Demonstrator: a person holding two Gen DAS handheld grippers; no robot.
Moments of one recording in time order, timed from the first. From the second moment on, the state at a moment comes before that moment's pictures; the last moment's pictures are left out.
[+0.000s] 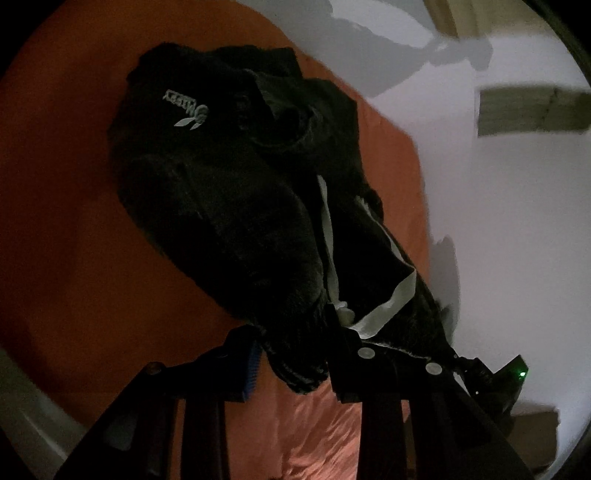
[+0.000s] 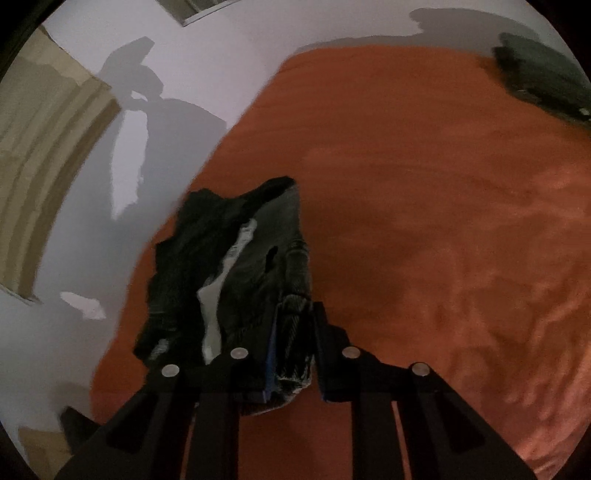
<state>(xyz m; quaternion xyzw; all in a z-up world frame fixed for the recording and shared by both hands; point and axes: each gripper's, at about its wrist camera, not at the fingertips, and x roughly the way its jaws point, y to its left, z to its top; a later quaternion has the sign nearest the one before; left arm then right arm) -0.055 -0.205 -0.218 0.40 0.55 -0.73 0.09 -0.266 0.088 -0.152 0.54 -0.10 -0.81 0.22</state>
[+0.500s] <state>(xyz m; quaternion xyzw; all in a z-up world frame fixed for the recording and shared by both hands) -0.063 -0.176 -0.278 0.44 0.56 -0.69 0.11 -0.255 0.150 -0.237 0.58 -0.07 -0.79 0.20</state>
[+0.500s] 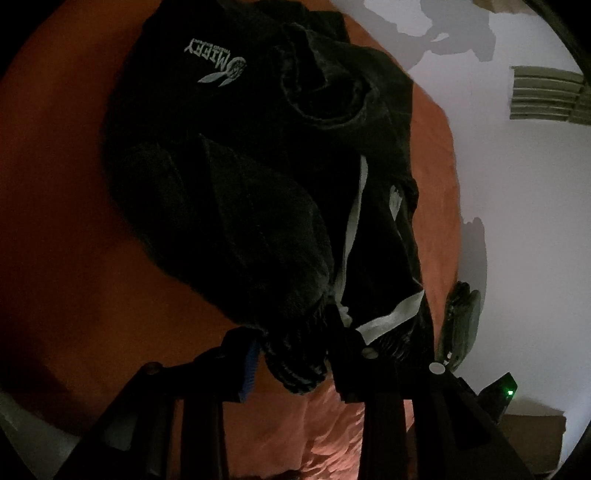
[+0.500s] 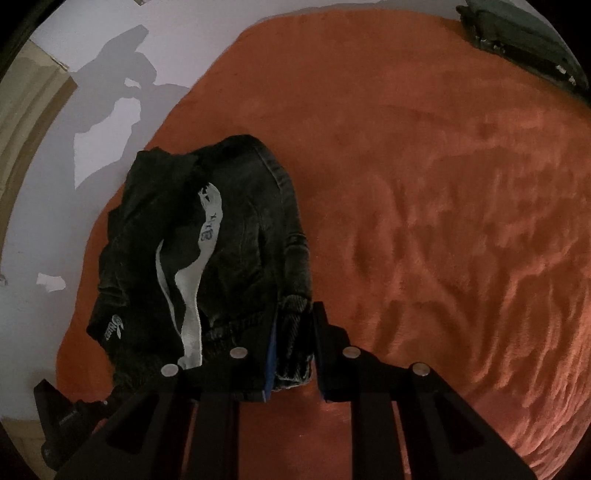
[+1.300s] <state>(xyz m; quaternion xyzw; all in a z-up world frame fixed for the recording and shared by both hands) -0.067 -0.164 -0.300 0.46 0.58 -0.66 0.11 -0.255 0.150 -0.245 0.59 -0.07 -0.78 0.20</state>
